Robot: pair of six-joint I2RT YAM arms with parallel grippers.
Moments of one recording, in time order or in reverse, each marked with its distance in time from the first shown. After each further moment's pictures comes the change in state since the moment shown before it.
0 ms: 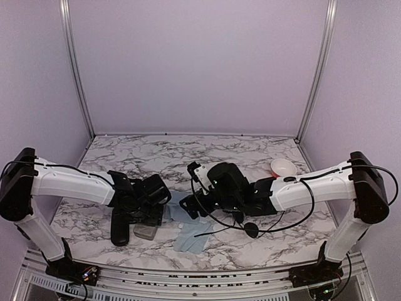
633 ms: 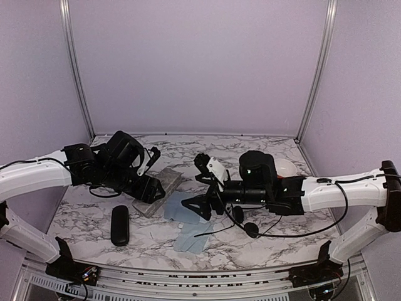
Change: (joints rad) left arm 0.101 -0.320 0.130 -0.062 0.280 0.456; right arm -0.010 -0.218 -0.084 0.124 -0.243 -0.299
